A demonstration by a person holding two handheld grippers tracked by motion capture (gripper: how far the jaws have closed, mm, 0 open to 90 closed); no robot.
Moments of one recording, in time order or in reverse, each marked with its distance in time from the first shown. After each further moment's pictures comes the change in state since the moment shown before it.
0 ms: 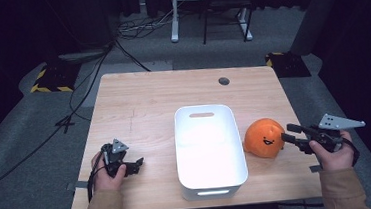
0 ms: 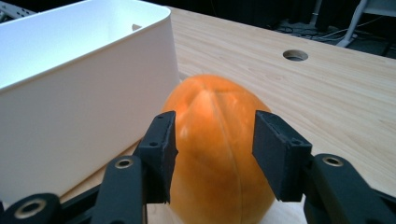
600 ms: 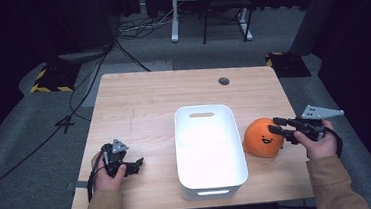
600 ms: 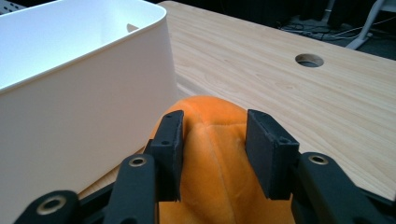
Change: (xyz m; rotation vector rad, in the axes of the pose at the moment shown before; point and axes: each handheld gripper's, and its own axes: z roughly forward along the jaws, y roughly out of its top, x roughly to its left) left arm 0.000 0.000 0.000 0.000 0.000 0.000; right arm -0.008 0.014 0.040 0.027 0.032 -0.022
